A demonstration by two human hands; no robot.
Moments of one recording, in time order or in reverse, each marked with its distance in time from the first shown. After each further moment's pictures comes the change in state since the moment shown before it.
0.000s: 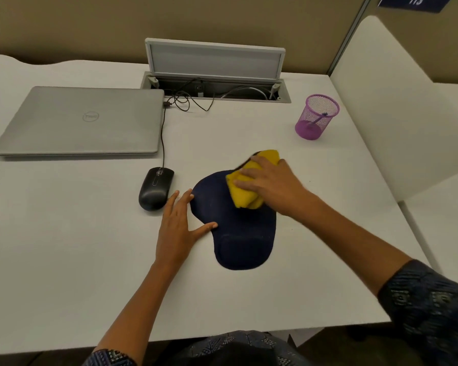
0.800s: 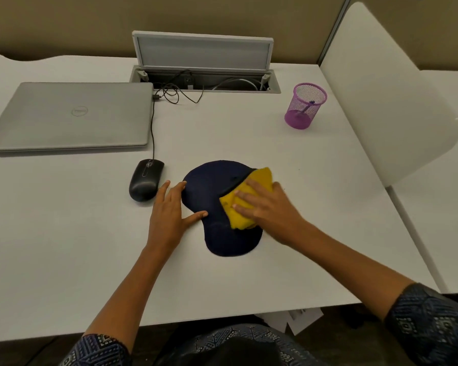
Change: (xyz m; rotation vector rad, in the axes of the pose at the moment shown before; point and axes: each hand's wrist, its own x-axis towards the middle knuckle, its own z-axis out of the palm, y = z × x) left_hand 0.001 0.014 -0.008 0.100 -0.053 0.019; right_hand -0.069 -0.039 0.019 0.021 0.268 -0.117
